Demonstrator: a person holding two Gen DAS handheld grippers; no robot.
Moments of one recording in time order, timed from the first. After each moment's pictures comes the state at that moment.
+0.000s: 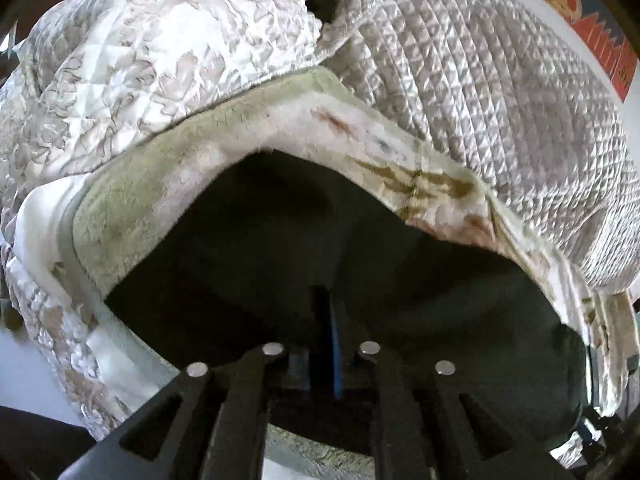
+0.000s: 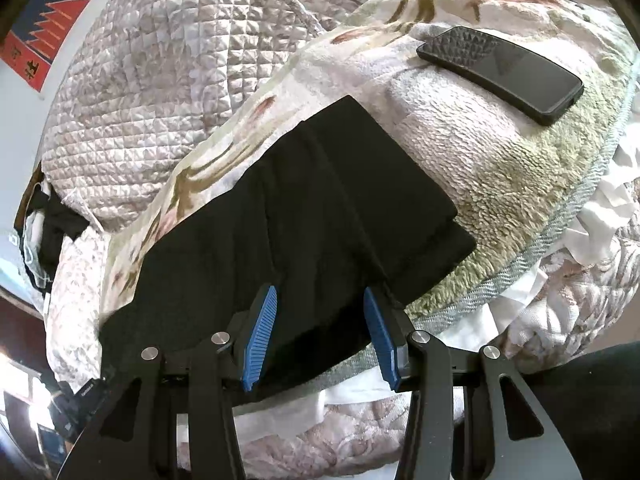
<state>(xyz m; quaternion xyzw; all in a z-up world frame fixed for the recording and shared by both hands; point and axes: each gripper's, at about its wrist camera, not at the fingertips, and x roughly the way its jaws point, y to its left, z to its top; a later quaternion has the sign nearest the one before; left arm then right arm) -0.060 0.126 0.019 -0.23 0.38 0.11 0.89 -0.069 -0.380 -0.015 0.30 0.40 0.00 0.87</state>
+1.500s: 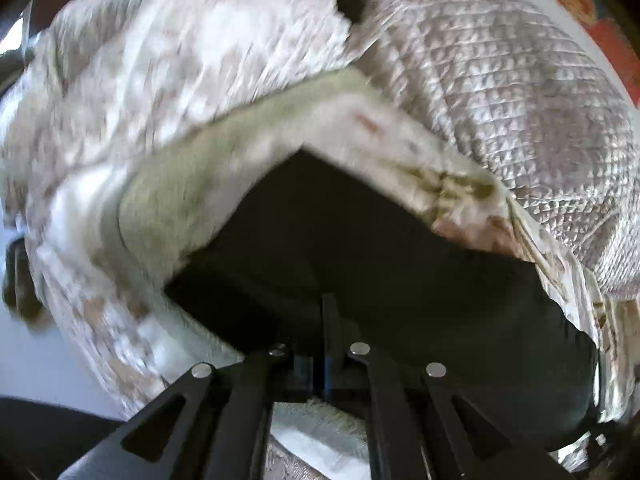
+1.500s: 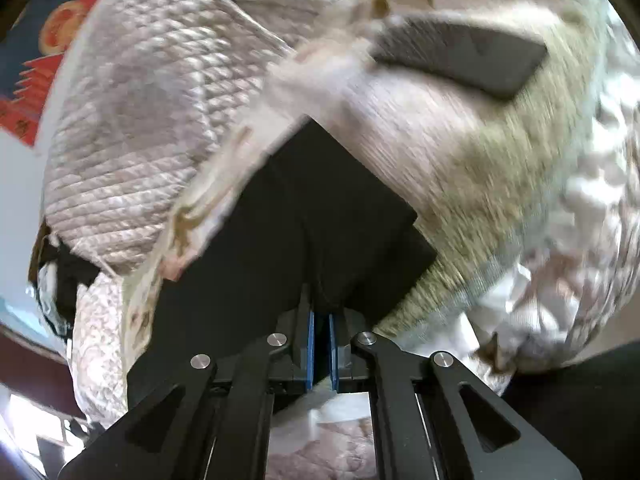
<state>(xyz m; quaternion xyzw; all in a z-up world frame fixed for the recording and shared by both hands) -0.075 0.146 0.012 -0.24 0.40 0.14 0.87 -0.070 -0.407 -0.032 0.37 0.37 -0.02 0.85</state>
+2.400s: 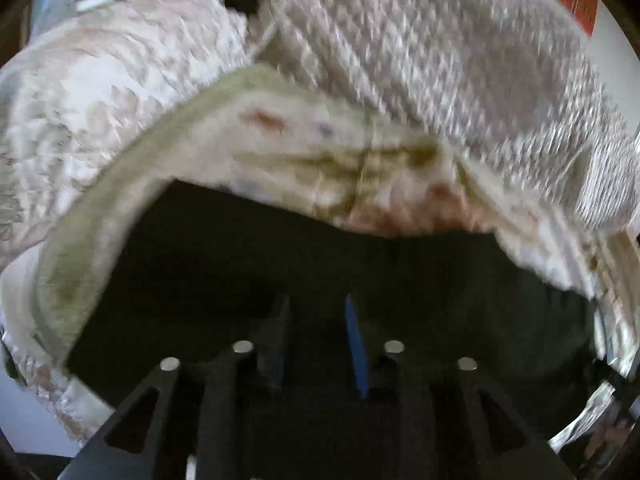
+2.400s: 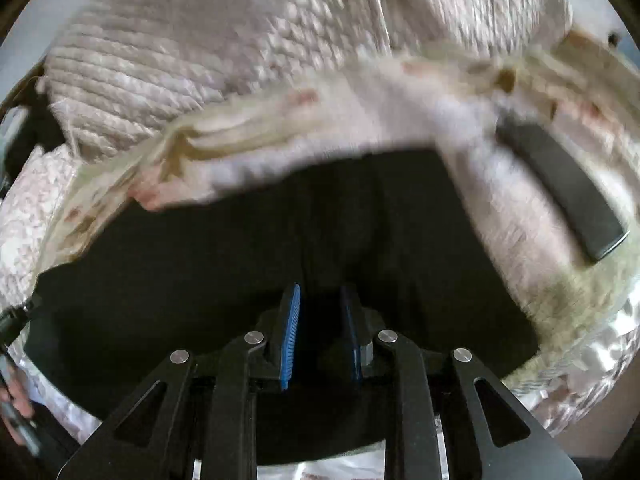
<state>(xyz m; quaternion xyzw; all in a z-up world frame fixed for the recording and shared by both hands) -0.020 0.082 0.030 -0.14 0.44 0.06 0.88 -0.007 -0.347 -0.004 0.13 0.41 0.00 0.90</state>
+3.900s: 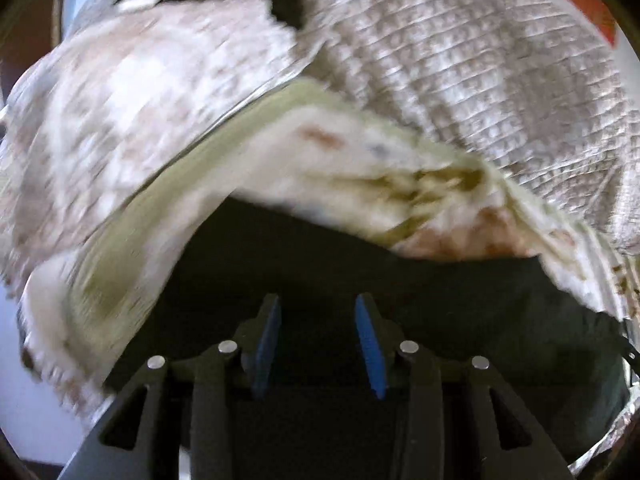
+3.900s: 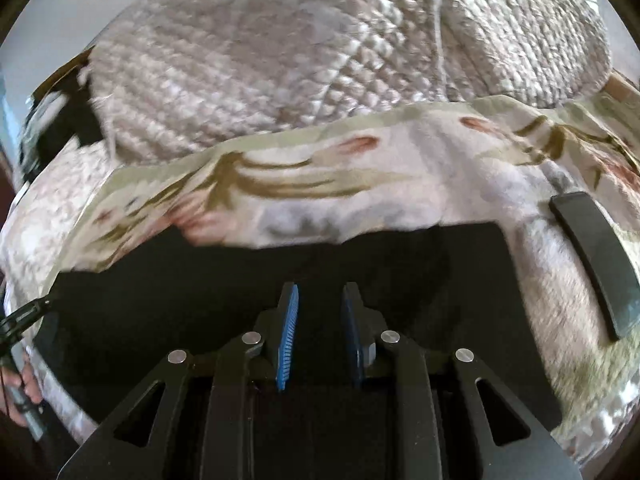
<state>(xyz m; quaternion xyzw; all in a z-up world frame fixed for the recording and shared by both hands) -0.031 0.115 0.023 -0.14 0.41 0.14 0.89 -0.004 -0.301 0.009 0.06 0.35 0.08 0.93</state>
